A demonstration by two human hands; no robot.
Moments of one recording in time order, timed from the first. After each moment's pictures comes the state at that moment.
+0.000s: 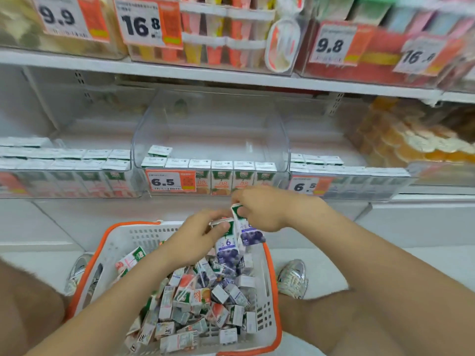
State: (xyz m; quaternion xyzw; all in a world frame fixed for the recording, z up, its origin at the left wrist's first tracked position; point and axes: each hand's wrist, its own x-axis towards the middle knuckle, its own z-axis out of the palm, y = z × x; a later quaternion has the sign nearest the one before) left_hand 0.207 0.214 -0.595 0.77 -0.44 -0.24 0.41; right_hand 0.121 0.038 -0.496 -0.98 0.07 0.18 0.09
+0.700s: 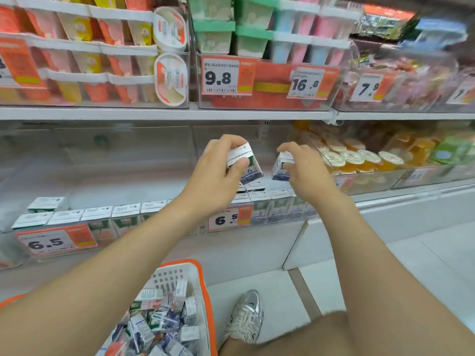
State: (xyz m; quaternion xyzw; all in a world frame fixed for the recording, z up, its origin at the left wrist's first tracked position) left_hand 0.156 -0.006 -0.451 0.69 -0.53 -0.05 0.49; right_hand 0.017 -0.203 -0.462 -0.92 0.33 -0.21 0.07
